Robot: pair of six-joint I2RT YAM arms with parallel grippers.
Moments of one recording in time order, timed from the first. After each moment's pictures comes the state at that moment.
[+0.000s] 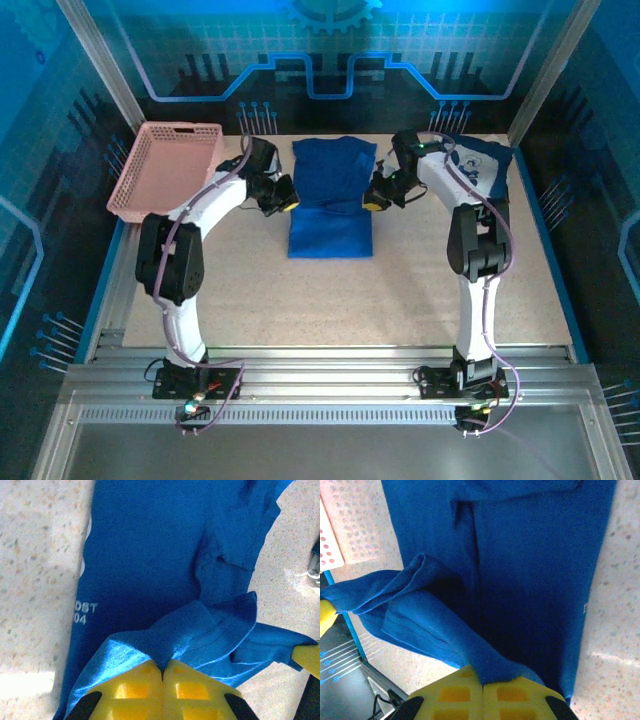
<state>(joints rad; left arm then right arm) -0.25 1.96 1.58 -0.68 0.38 -0.74 0.22 2.18 1.90 -1.05 -0.60 0.43</state>
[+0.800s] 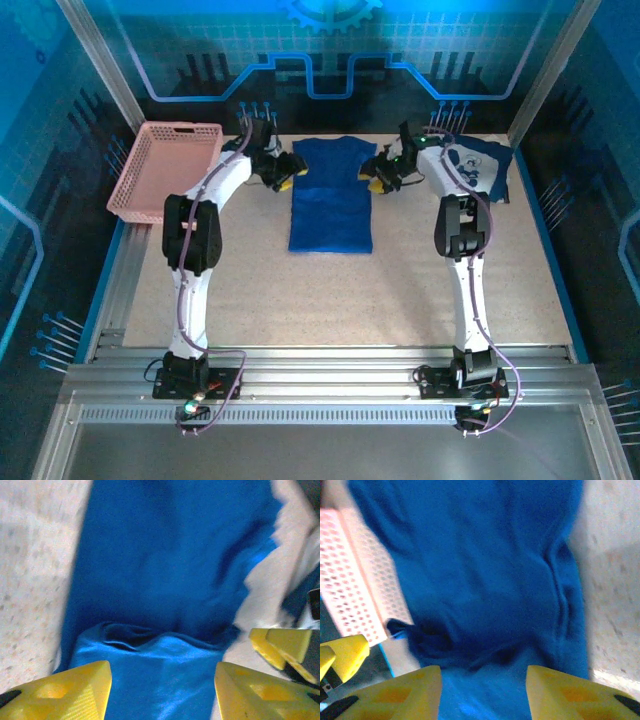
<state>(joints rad) -0.17 2.28 2.01 -0.69 0.45 -0.77 0.13 2.54 2.34 -0.92 -0.72 0.61</state>
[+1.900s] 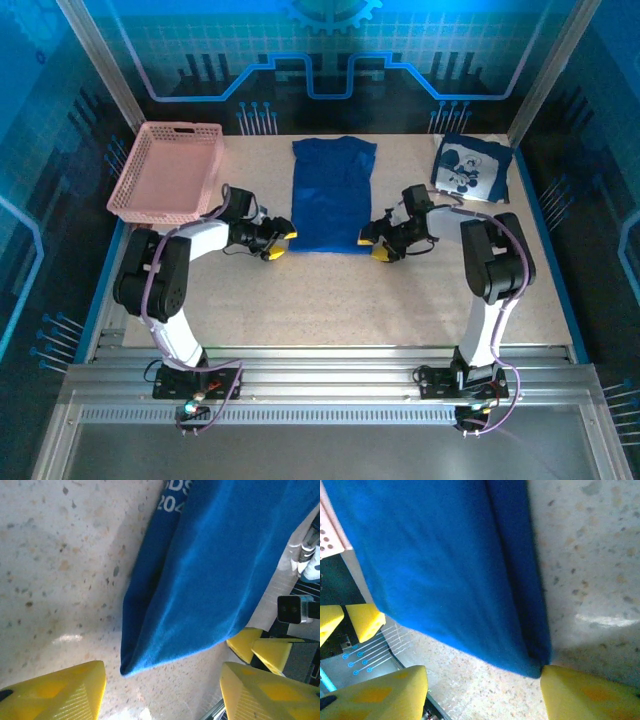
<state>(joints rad) -0.17 1.79 0.96 -0.21 0.66 -0.93 0.21 1.92 1.10 -0.40 -0.77 0.66</state>
